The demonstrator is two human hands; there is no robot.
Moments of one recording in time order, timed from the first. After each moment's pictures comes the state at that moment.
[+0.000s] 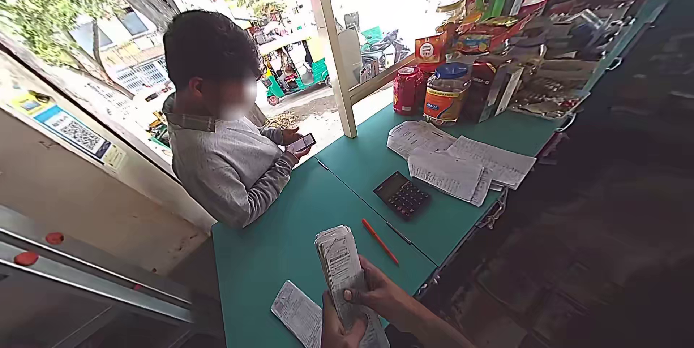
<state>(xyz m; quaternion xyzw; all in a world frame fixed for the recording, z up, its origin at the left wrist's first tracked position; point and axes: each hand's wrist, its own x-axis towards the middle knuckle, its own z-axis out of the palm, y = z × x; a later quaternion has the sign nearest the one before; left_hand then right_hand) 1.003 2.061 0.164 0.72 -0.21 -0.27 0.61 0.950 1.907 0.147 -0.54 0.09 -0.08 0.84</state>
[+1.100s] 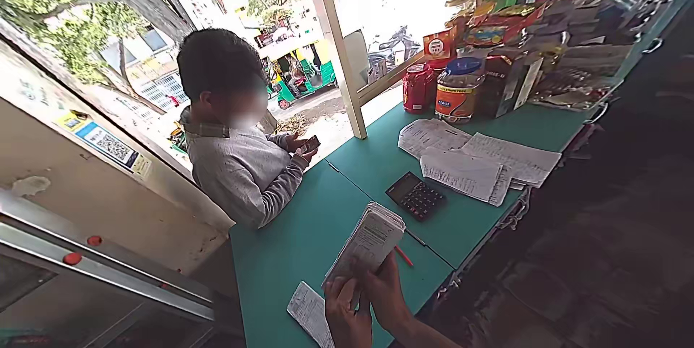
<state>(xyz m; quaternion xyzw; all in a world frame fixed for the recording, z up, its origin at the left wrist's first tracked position) 1.019 2.029 0.159 0.81 -0.37 0.15 0.43 0.992 1.945 0.161 -0.38 0.22 -0.43 0.79</state>
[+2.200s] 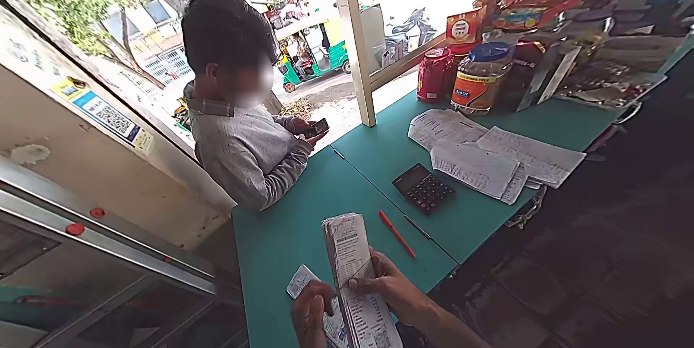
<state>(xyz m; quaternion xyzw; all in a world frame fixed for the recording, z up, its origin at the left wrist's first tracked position) 1.061 2.094 0.144 0.61 -0.38 -0.03 0.70 0.962 1.918 0.175 -0.41 0.04 -0.09 0.91</state>
